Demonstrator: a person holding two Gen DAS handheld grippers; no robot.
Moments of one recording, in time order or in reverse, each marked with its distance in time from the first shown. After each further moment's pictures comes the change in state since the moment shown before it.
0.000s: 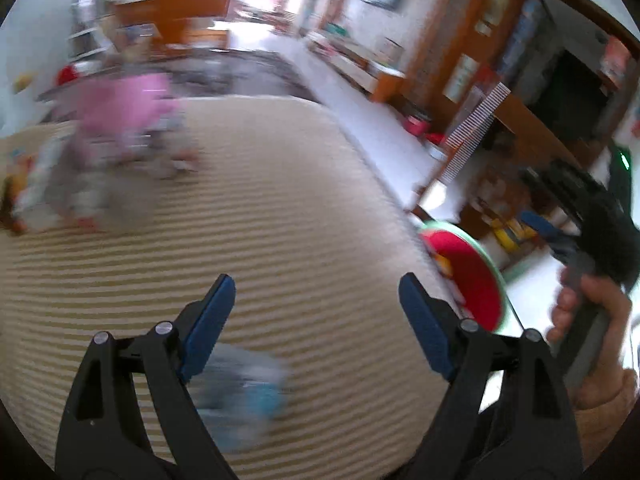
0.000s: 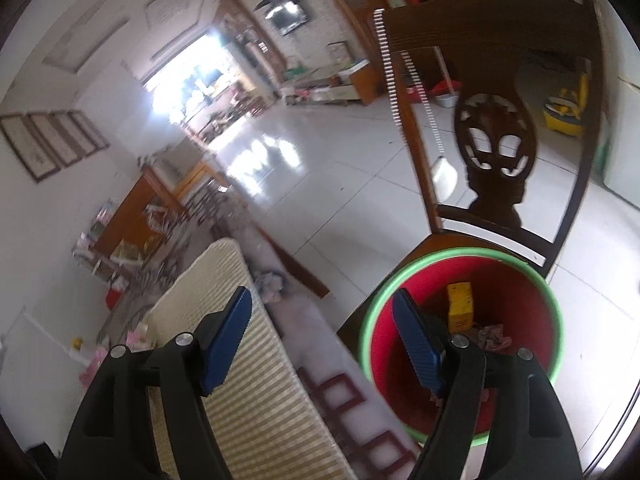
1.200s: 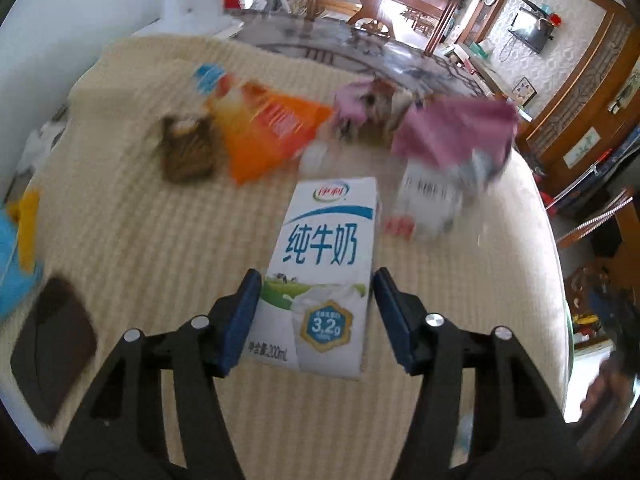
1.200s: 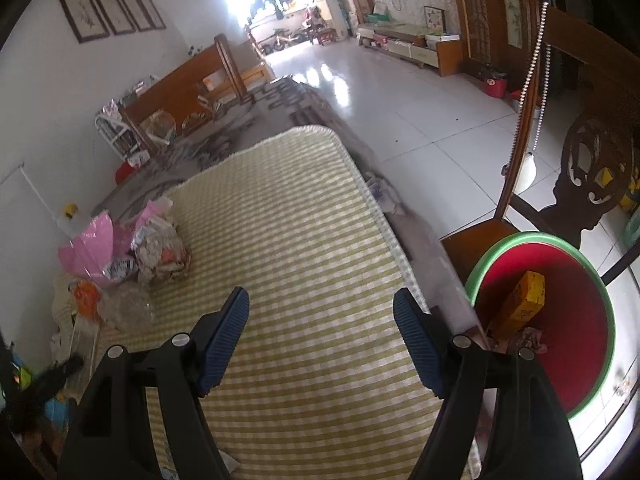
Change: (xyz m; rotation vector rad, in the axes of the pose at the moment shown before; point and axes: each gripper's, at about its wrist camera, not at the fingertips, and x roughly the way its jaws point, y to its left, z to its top) left arm -0.044 0.204 -0.014 -0.338 0.079 0.276; right arm 0.068 0.112 -0.072 -0.343 0.228 0.022
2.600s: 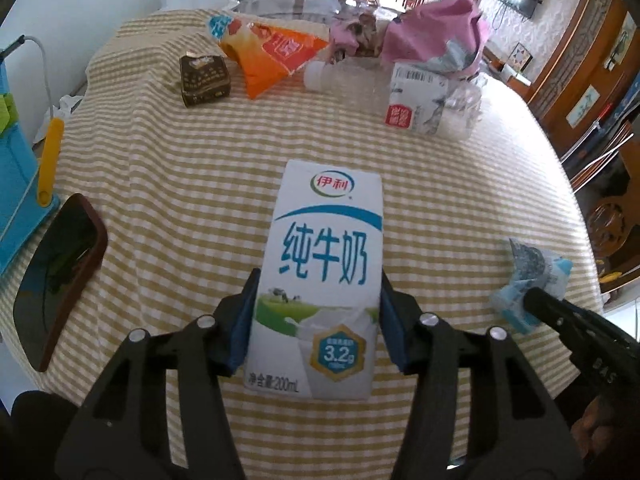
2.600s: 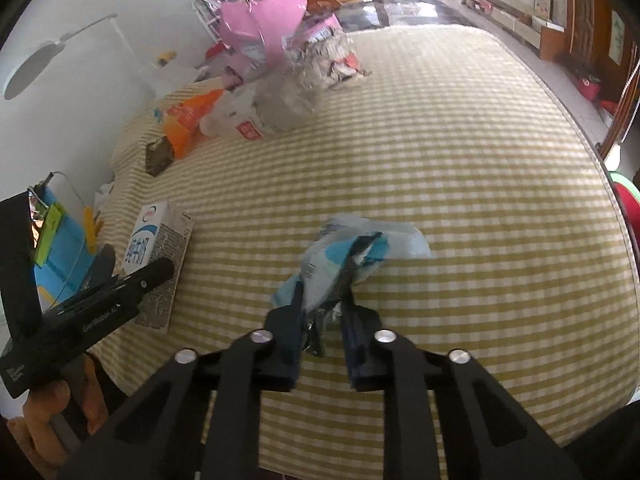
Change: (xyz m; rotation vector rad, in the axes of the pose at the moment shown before) left arm -0.008 -0.002 -0.069 0.092 0.029 0.041; right arm -0.014 0.115 -0.137 -0.247 0.237 0.206
